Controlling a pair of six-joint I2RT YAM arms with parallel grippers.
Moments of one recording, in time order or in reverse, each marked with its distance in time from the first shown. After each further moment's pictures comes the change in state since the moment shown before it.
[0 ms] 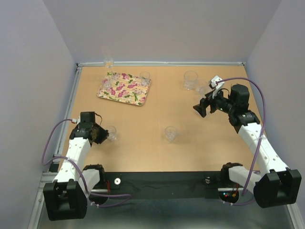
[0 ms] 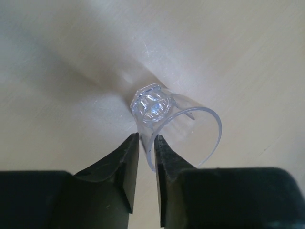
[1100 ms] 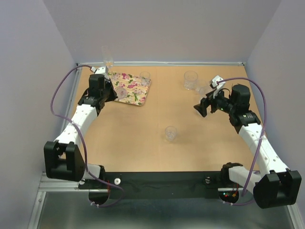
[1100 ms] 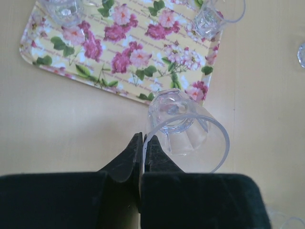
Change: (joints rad) left arm -0.175 0.392 0.472 0.377 0.023 0.517; right arm -0.008 -0.008 0.000 0.001 0.001 0.000
